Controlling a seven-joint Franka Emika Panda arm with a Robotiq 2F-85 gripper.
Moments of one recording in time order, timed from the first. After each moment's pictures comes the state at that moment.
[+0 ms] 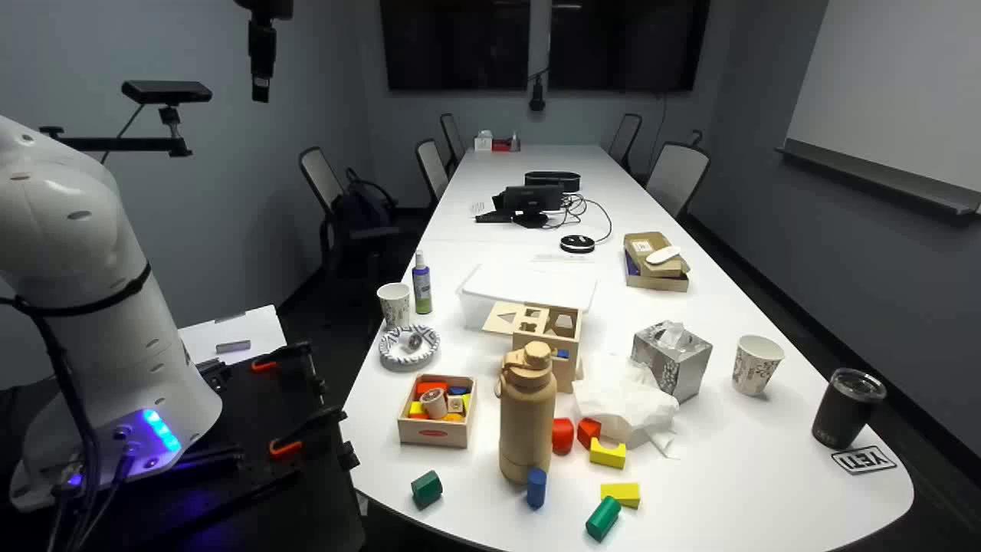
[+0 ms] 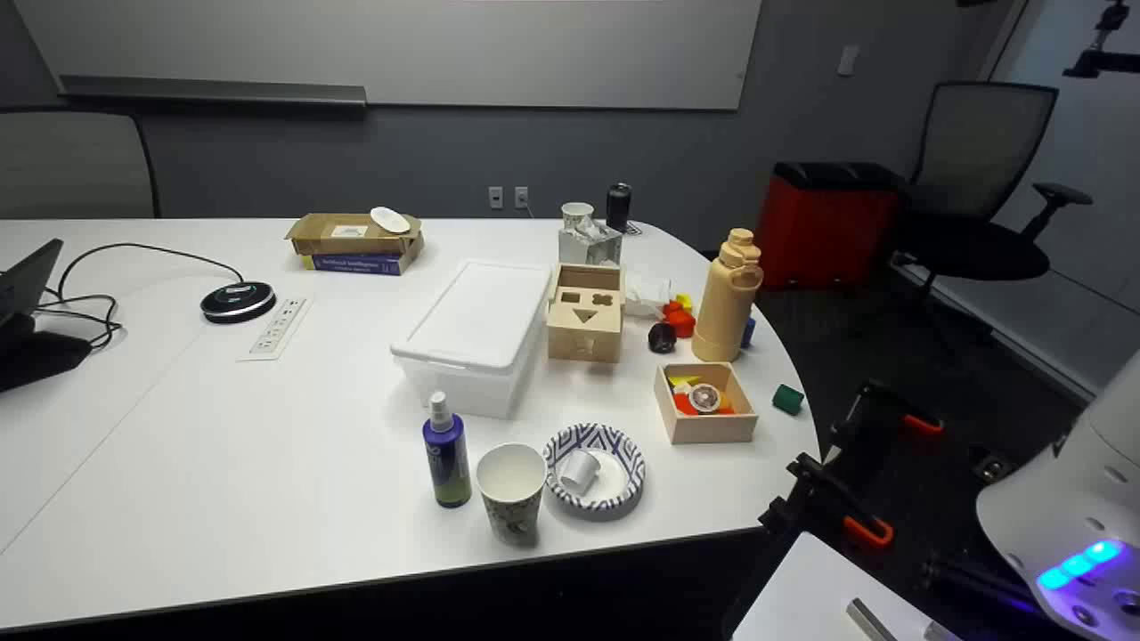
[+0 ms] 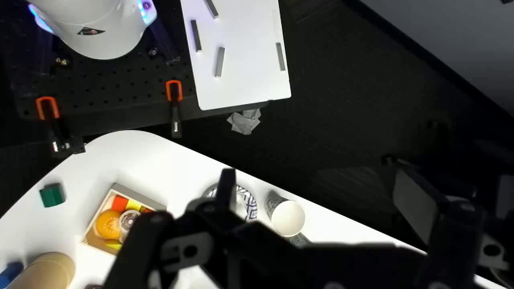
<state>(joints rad) 0.12 -0.77 0.07 -2.35 0.39 1.43 0.32</state>
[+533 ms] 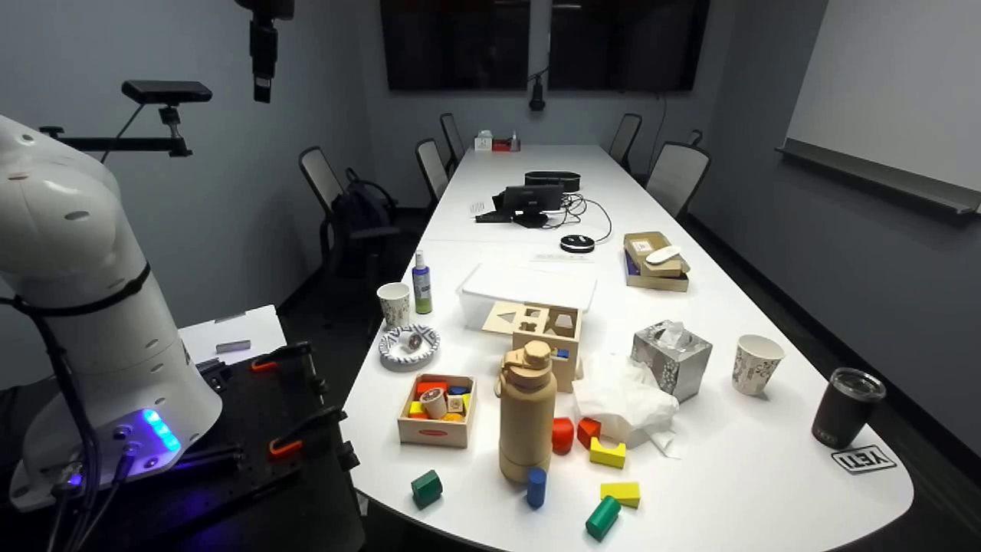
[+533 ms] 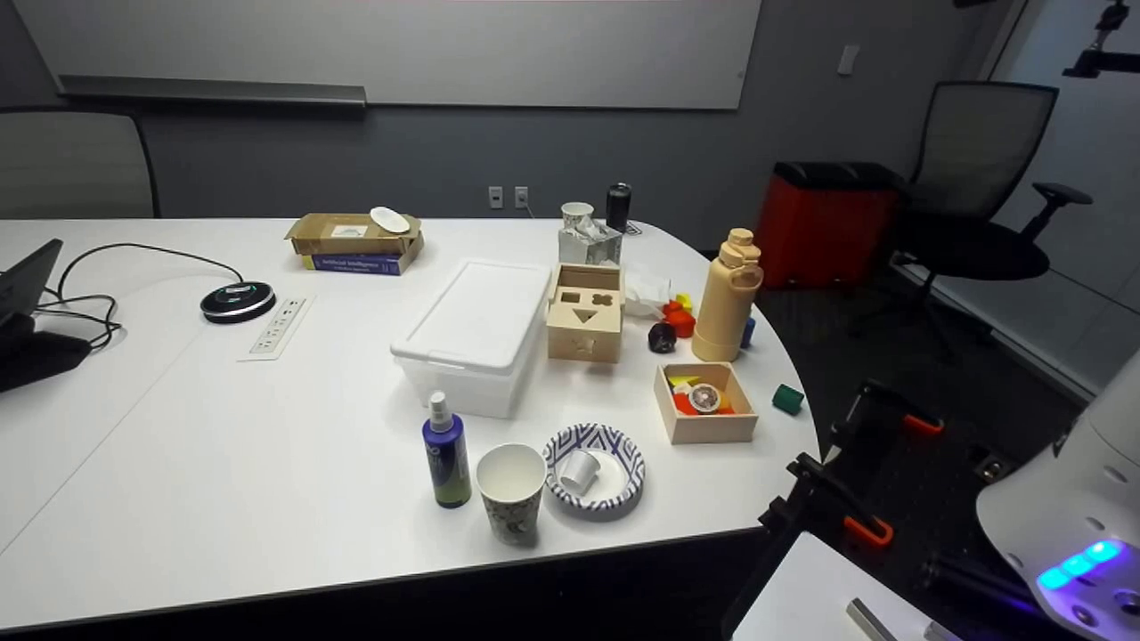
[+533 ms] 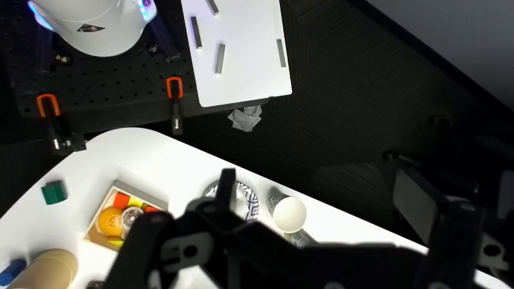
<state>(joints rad) 0.10 -0.77 0.08 -2.35 0.39 1.44 0.32</state>
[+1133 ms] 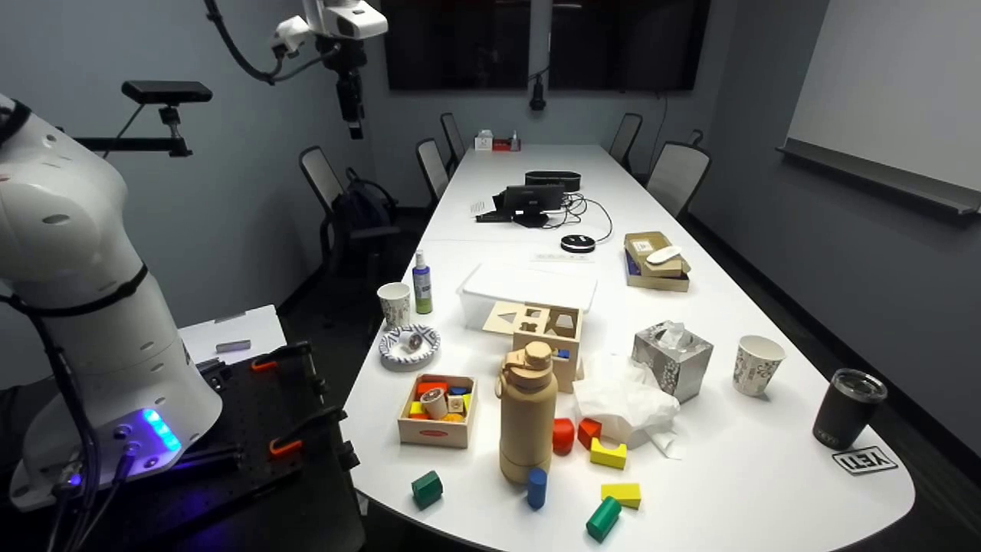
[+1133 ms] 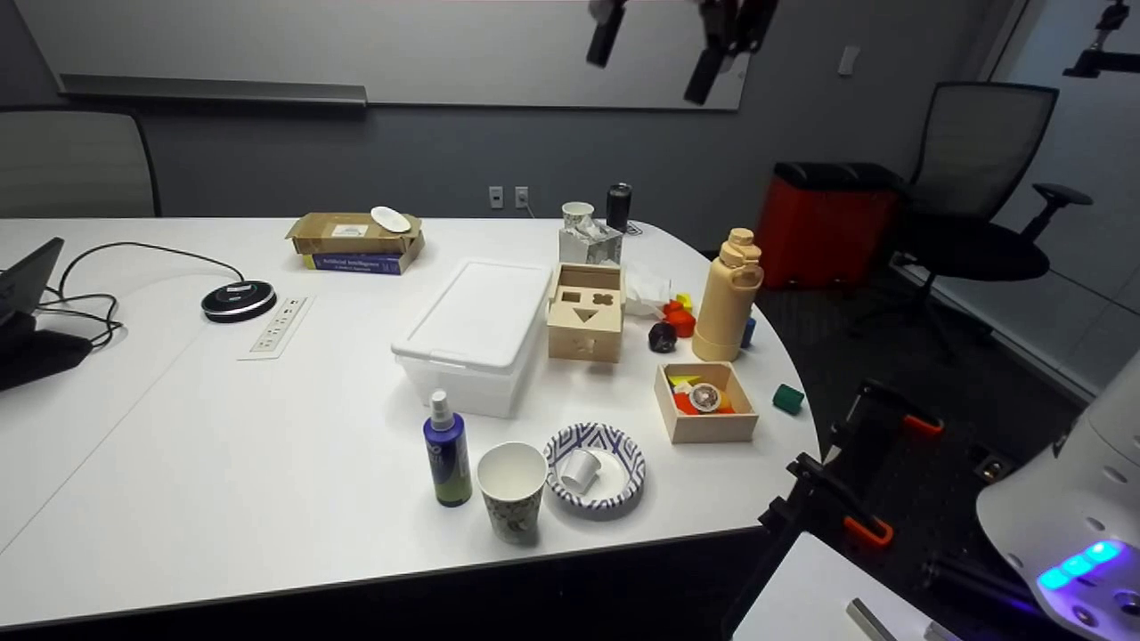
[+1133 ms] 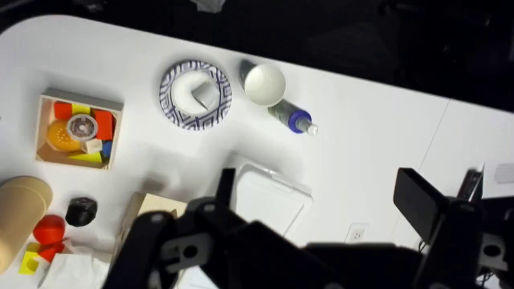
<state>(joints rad) -0.01 -0.54 0.31 -2.42 0.42 2.10 0.51</state>
